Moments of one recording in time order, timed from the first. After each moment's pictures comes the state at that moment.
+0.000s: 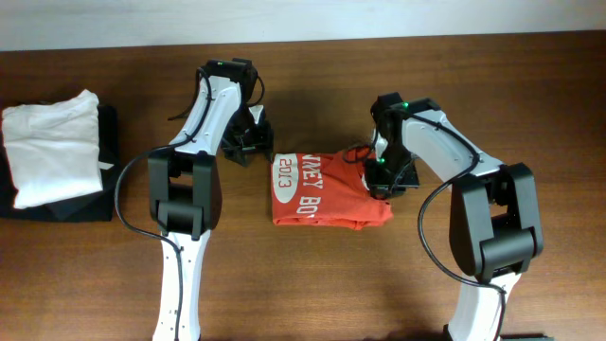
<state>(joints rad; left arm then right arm) -0.22 2.56 2.27 -1.46 0.23 -0.18 0.22 2.06 1.48 -1.17 -0.14 0.23</state>
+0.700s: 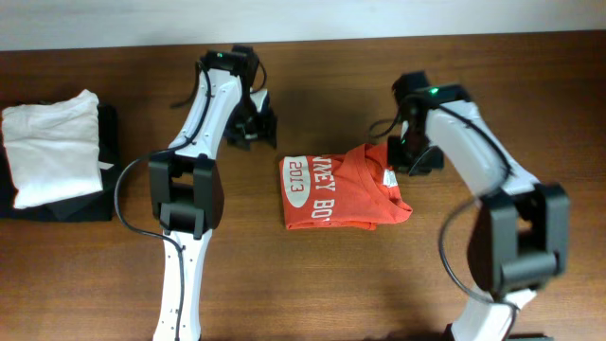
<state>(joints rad) -0.23 2.58 2.43 -1.45 0.24 -0.13 0.16 1.92 1.58 -1.20 0.03 0.31</state>
